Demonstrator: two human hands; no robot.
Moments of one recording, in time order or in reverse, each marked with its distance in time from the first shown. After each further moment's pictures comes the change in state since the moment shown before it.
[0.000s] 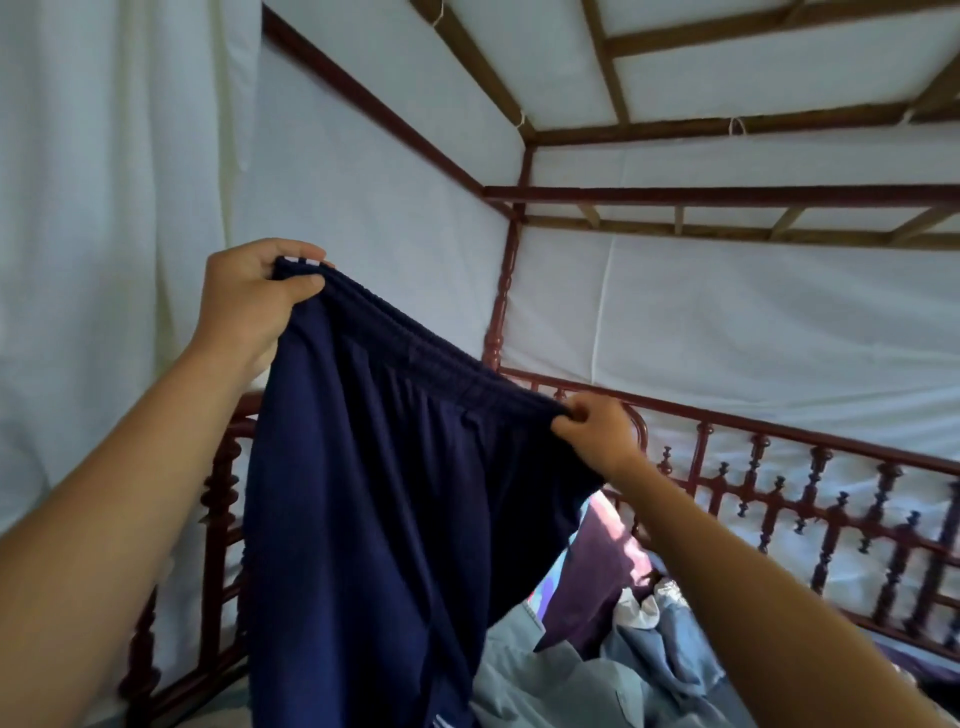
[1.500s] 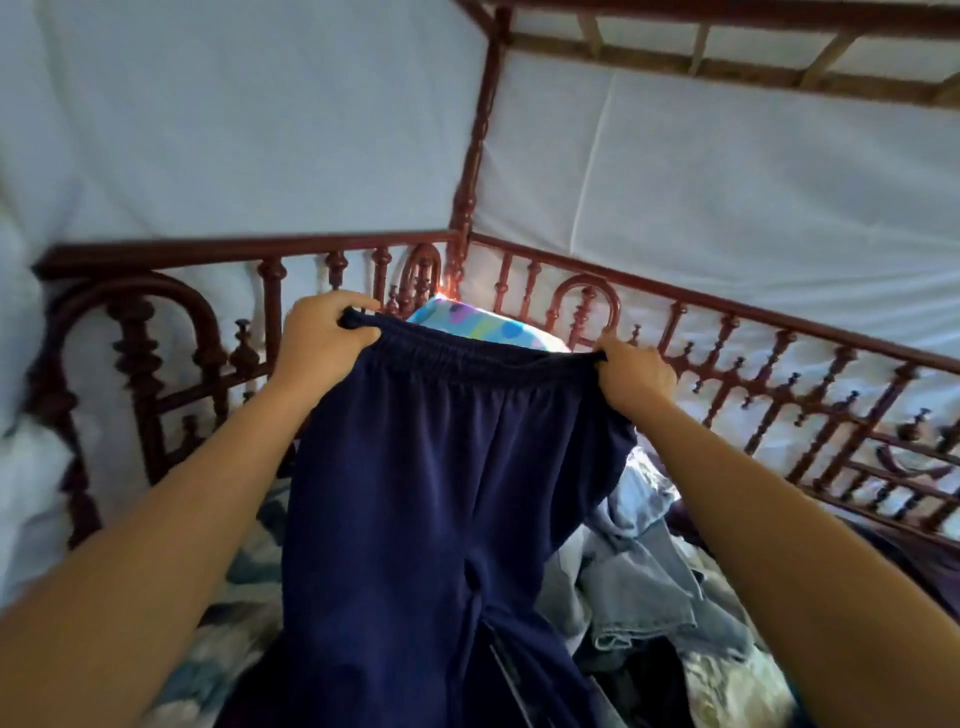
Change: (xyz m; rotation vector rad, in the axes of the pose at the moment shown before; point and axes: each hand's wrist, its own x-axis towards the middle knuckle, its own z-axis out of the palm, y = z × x) left_hand -0.084 -0.144 0.083 0.459 -0.254 -0.225; right_hand -0.005 0.116 -0.001 -0.730 -0.105 0.209
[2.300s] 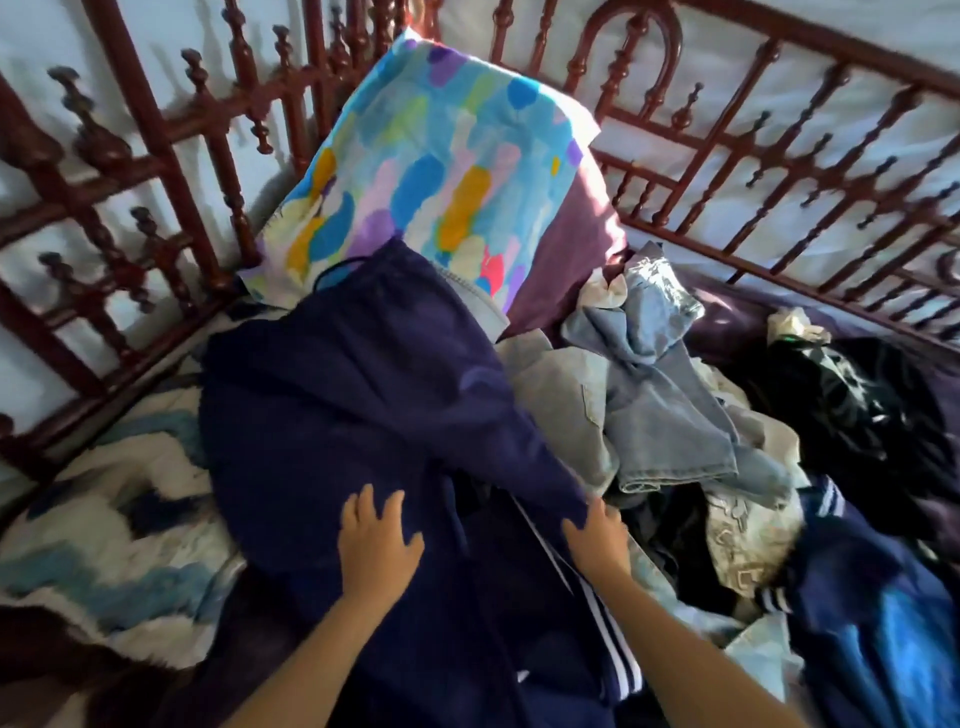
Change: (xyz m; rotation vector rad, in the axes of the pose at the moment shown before) left_hand -0.224 -0.238 0.143 0.619 -0.773 -0.466; right_hand -0.212 0.033 0.280 0.266 -0.746 0.600
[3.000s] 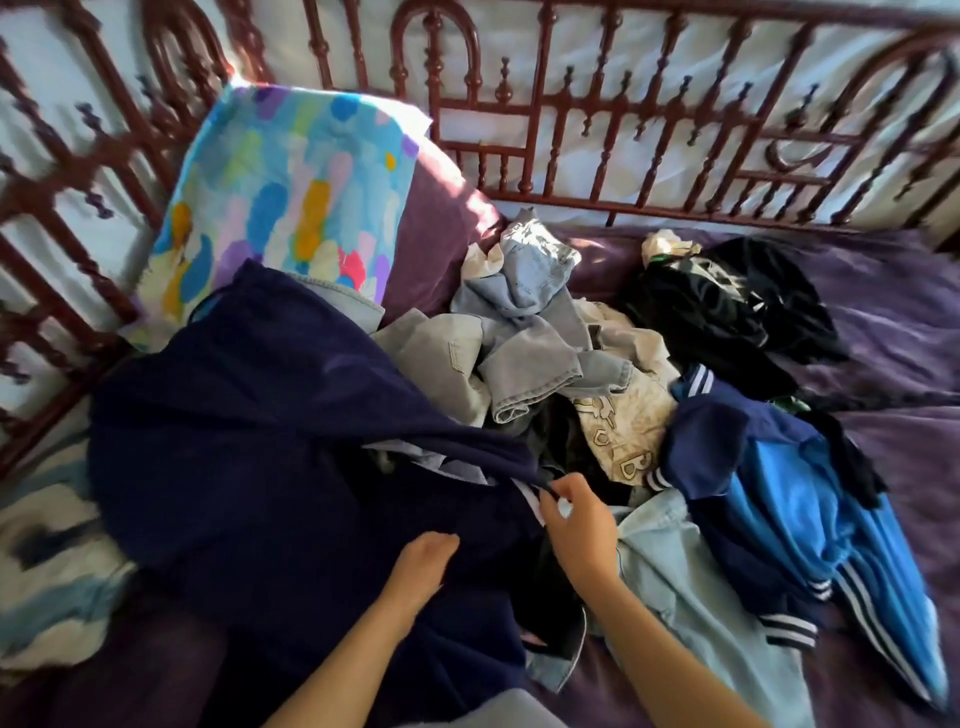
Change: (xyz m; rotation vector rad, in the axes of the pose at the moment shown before) left_hand -0.115 0.126 0.089 -0.635 -0.517 -0.131; right_hand -0.096 0.137 -0.055 0.446 0.398 -0.144
